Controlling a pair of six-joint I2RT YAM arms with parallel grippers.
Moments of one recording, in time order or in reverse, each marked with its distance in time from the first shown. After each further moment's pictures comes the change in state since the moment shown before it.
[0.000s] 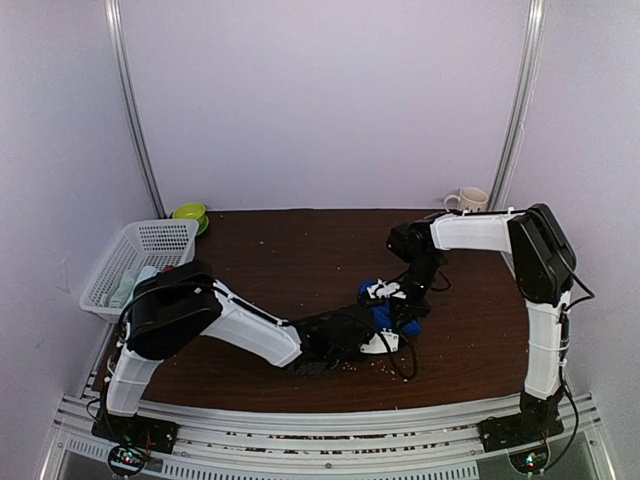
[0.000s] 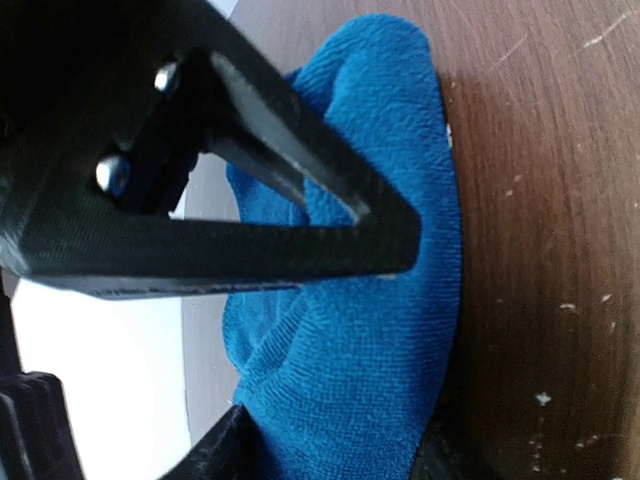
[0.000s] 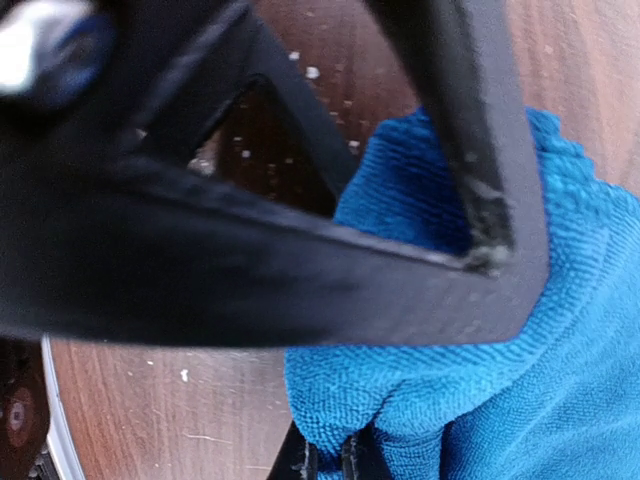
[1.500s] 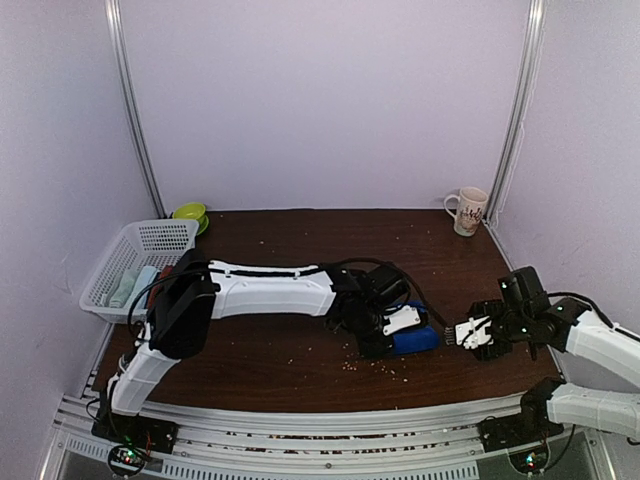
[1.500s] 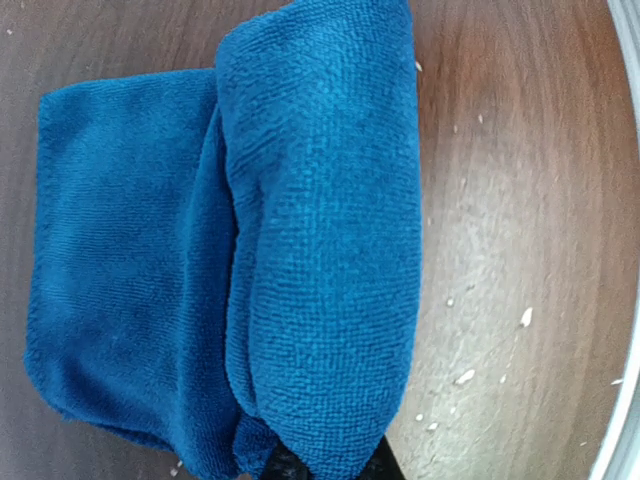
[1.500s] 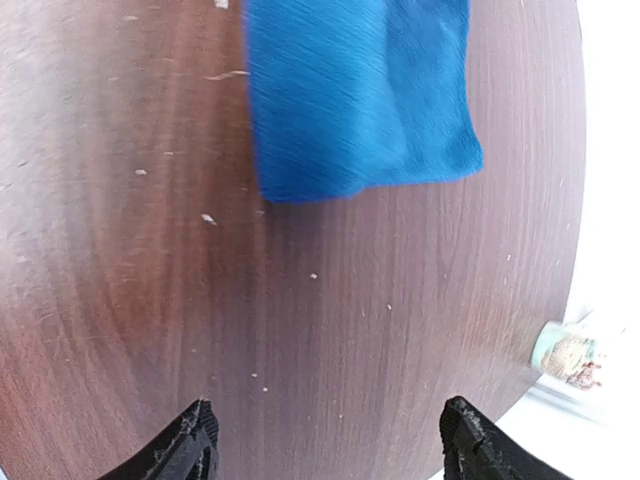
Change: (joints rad) left arm 0.043 0.126 0.667 -1.088 0.595 -0.653; right arm -0.143 -1.244 -1.044 0.546 0.411 -0.134
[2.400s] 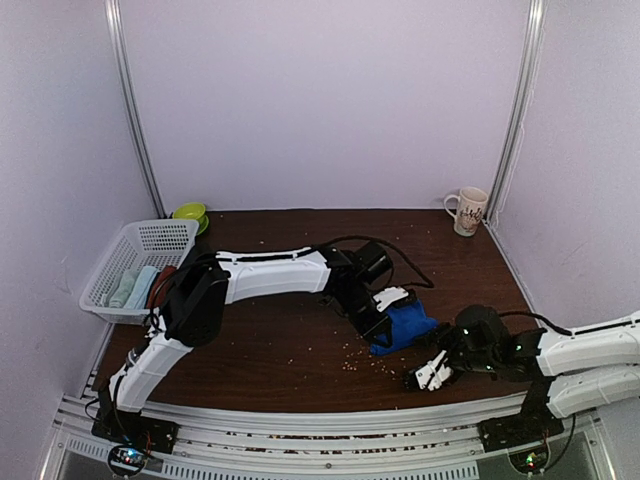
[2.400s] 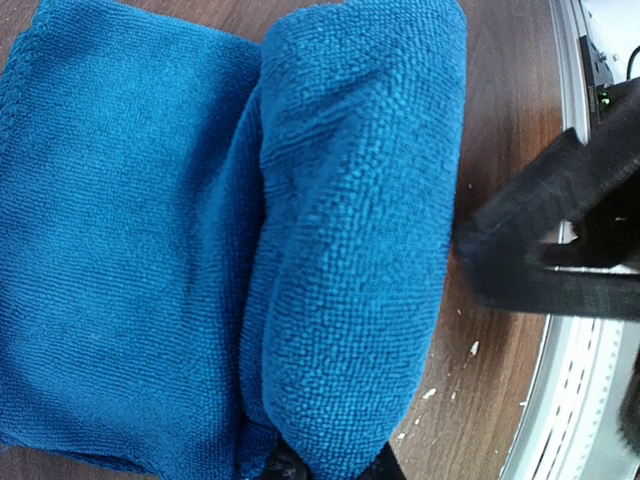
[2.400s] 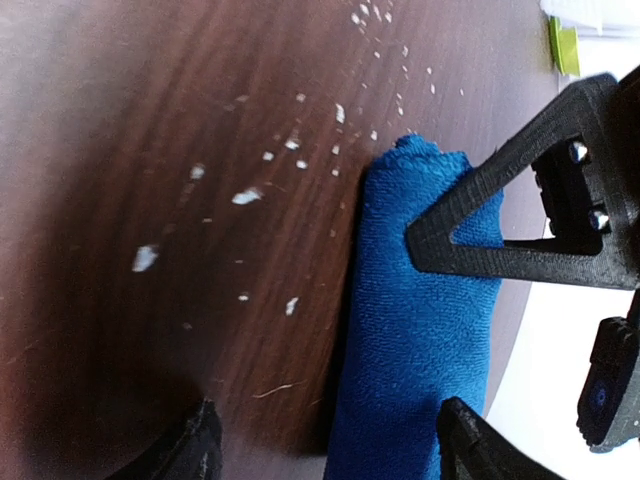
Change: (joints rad) left arm 0.130 0.122 0.167 -0.091 0.397 -0.253; right arm 0.441 0.236 -0.212 0.634 0.071 -0.058
